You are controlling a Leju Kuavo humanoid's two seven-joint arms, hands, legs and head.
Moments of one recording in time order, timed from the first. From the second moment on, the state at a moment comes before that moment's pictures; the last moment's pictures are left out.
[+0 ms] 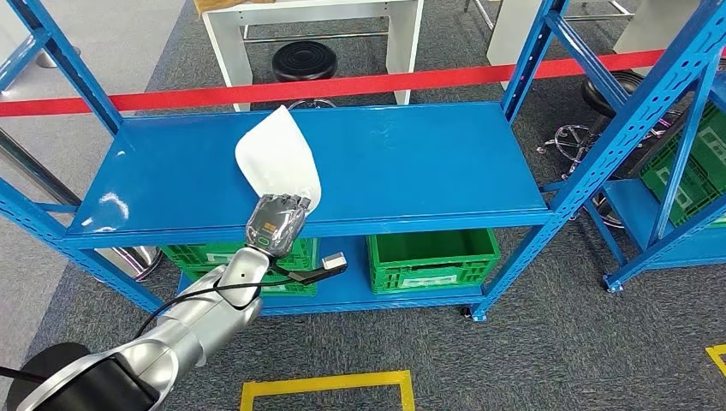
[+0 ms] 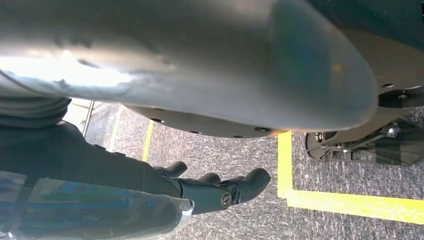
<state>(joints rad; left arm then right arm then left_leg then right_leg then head) -0.80 -0.02 -0.79 -0.51 -1.56 0.70 0.24 -0.09 0.19 -0.75 -0.19 0.82 -0.08 0.16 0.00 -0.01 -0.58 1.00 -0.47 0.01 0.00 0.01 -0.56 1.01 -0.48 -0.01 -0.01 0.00</state>
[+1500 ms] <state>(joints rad) -0.56 -0.21 -0.63 -1.10 -1.14 0.61 -0.38 -0.09 0.20 -0.81 -0.19 0.85 -0.08 0.18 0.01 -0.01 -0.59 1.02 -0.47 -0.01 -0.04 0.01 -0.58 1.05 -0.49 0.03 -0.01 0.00</state>
